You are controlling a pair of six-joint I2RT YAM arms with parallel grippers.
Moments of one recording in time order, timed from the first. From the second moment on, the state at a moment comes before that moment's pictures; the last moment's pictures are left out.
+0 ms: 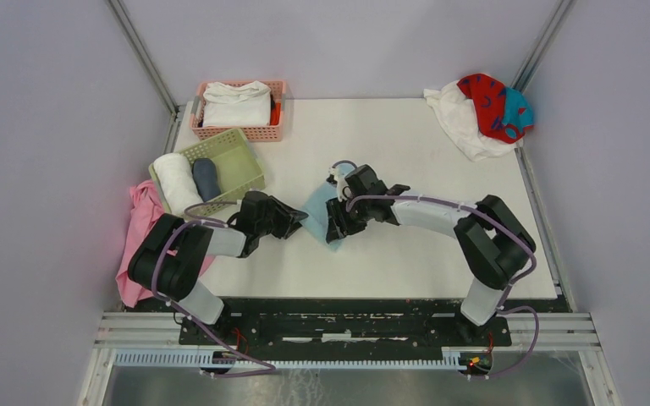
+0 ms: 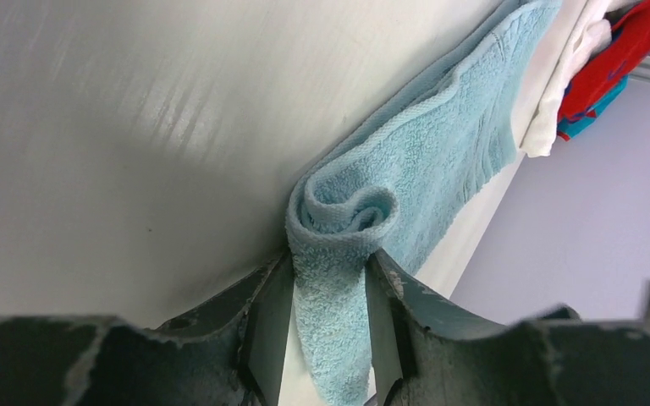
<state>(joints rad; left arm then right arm) -0.36 1.59 0.43 0.49 0.20 -1.28 0.70 1.79 1.04 -0.20 -0.49 0.39</state>
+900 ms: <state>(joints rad) -0.39 1.59 0.50 0.36 0.14 -1.28 1.05 1.88 1.15 -0.25 0.27 -0.05</state>
